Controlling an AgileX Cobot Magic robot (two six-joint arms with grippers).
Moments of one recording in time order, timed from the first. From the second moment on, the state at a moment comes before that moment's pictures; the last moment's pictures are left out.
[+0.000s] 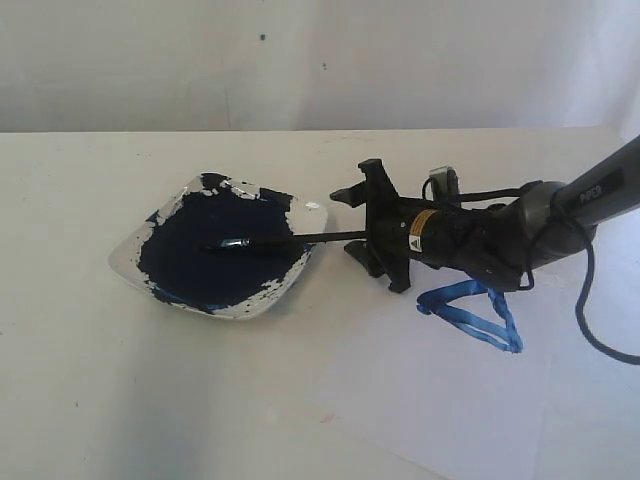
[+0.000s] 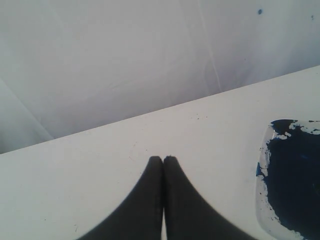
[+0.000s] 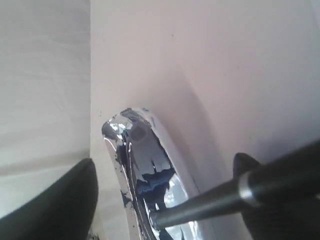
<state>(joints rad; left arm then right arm) -0.13 0.90 -0.58 1.67 0.13 -1.42 0.47 2.18 -1.11 -0.62 -0.63 1.96</state>
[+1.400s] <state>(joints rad) -0.13 0.90 -0.58 1.66 0.01 -1.42 0.27 1.17 -0.64 -1.35 -0.37 1.66</state>
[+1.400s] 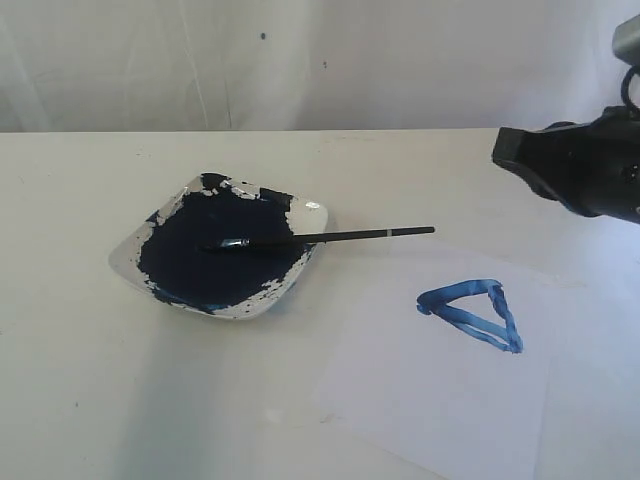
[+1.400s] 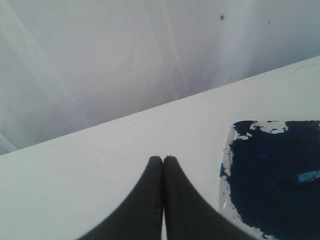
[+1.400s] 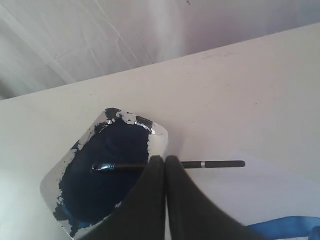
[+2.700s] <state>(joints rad) -0.13 0.90 -0.58 1.66 -0.05 -1.42 0.27 0.09 -0.32 -0.80 -0.25 1.61</state>
